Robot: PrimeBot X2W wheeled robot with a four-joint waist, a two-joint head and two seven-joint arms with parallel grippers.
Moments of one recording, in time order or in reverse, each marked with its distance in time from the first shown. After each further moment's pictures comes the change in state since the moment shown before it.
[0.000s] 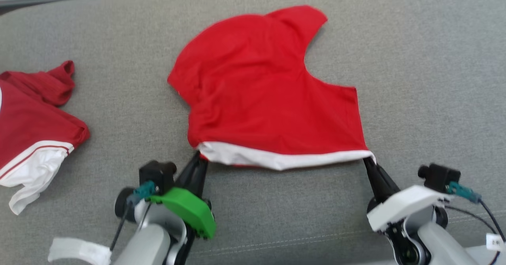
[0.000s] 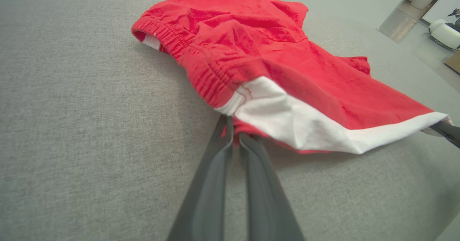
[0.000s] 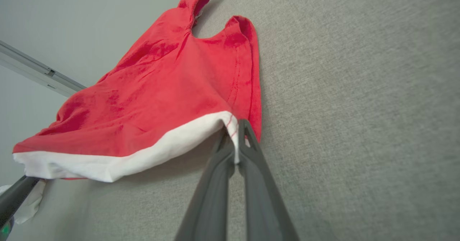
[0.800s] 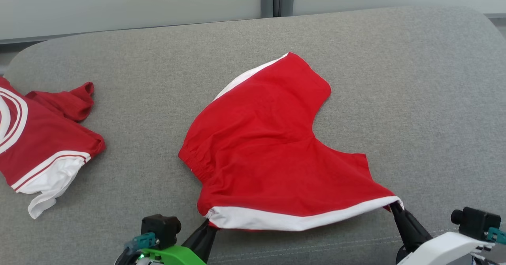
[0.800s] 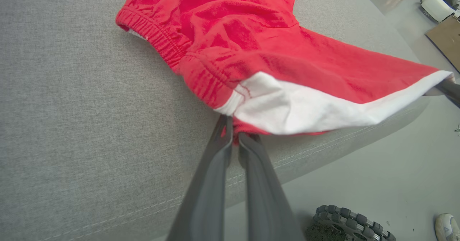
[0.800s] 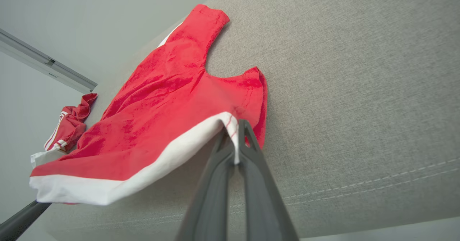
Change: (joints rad) left arm 0.377 0.162 -0.049 -0.522 -0.094 0.154 0.360; right arm 0.496 0.180 -0.394 -0.580 -0.305 0.000 0.425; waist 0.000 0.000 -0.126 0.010
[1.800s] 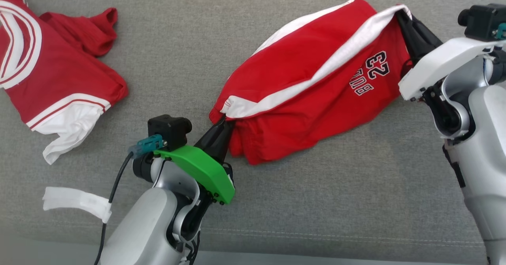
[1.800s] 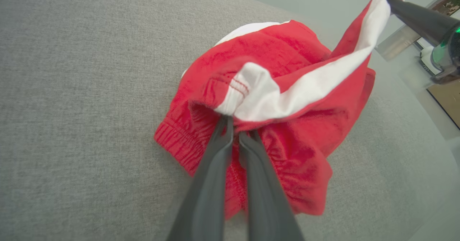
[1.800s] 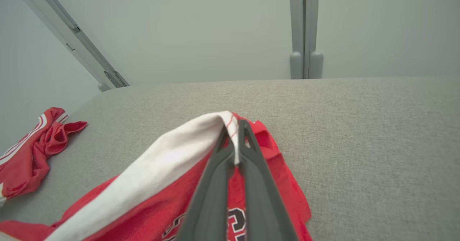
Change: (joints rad) left arm -0.424 -0.168 0.036 0.252 -0.042 -0.133 -0.093; right arm -0.887 -0.224 0.166 0.410 -0.048 0.000 -0.021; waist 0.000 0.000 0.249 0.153
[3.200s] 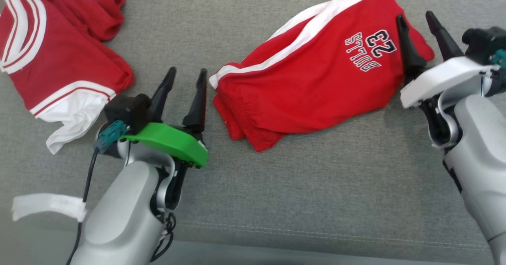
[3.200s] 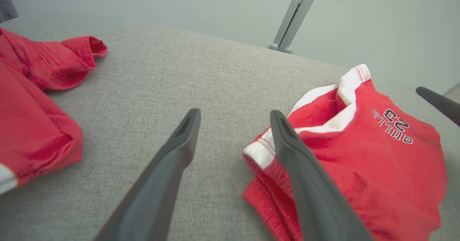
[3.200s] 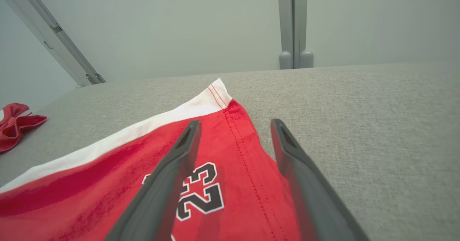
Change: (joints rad) left arm -0.152 0.001 0.034 0.193 0.020 0.034 -0.297; right arm -0.106 -0.063 0.168 0.333 0.066 0.000 -0.402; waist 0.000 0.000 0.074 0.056
